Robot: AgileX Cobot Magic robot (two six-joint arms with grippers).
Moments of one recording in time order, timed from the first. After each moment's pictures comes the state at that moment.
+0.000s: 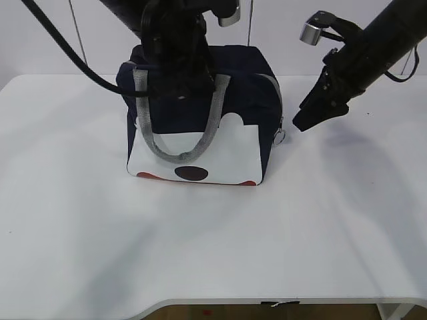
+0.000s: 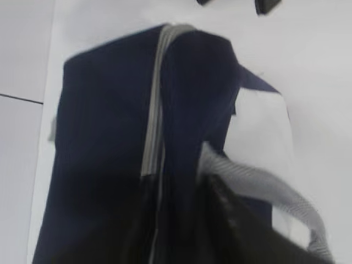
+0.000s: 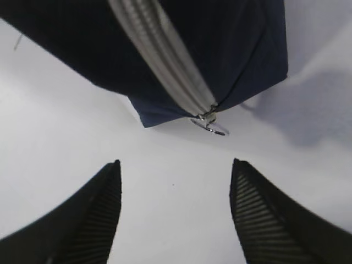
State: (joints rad) left arm -0.63 1.92 -1.74 -0.16 0.76 1.06; right arm 0.02 2.02 -1.72 0.57 1.21 -1.22
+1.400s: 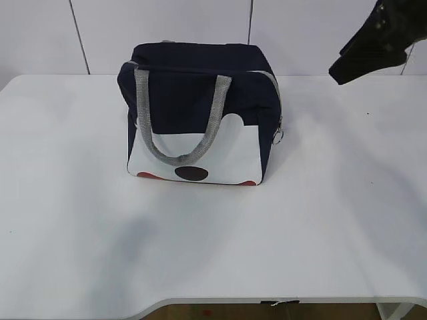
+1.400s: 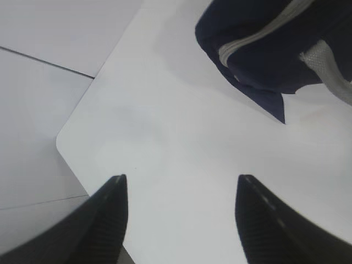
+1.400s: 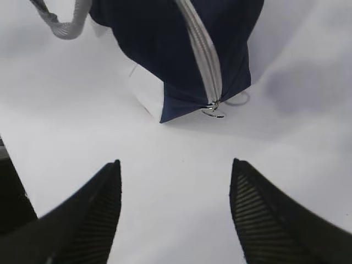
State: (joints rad) left arm -0.42 1.52 -1.74 0.17 1.14 0.47; right arm 0.02 1.68 -1.62 0.51 1.23 -1.08
